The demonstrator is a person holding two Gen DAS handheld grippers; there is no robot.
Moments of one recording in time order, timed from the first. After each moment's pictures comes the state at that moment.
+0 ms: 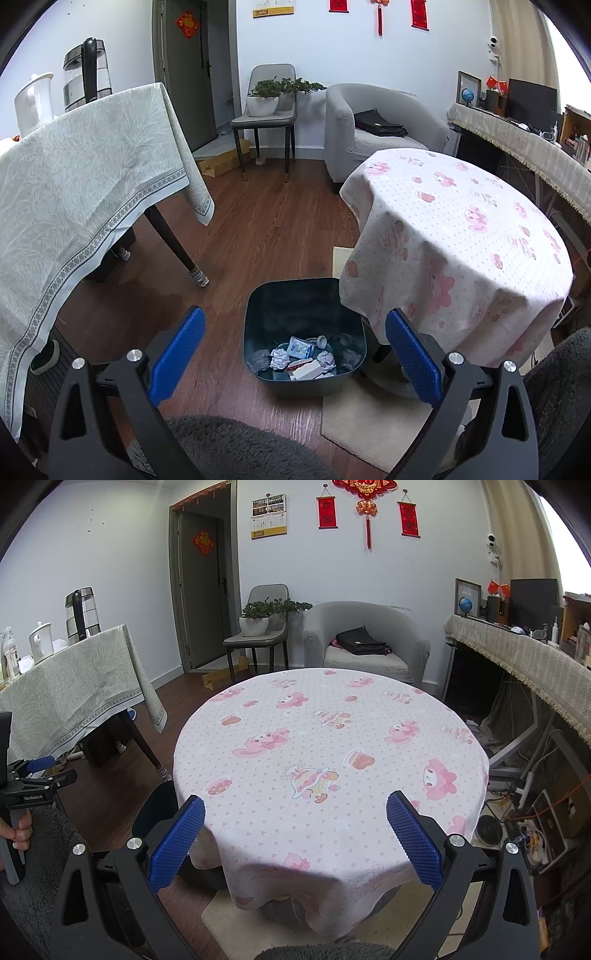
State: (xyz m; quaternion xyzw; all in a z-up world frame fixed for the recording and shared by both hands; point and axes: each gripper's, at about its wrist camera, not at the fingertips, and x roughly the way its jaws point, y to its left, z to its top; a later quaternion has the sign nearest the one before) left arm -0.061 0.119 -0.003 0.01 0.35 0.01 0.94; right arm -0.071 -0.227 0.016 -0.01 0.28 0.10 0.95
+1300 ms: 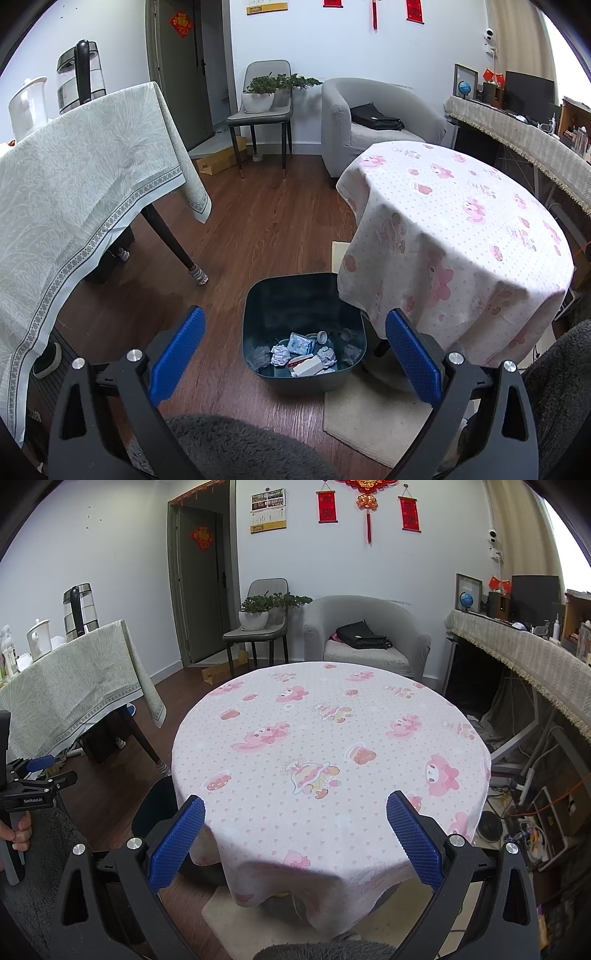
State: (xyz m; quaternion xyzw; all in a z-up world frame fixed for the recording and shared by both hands) left arm -0.060 0.114 -0.005 0.02 0.36 0.01 0.93; right arm -0.072 -0.227 0.010 -0.01 0.29 0.10 0.95
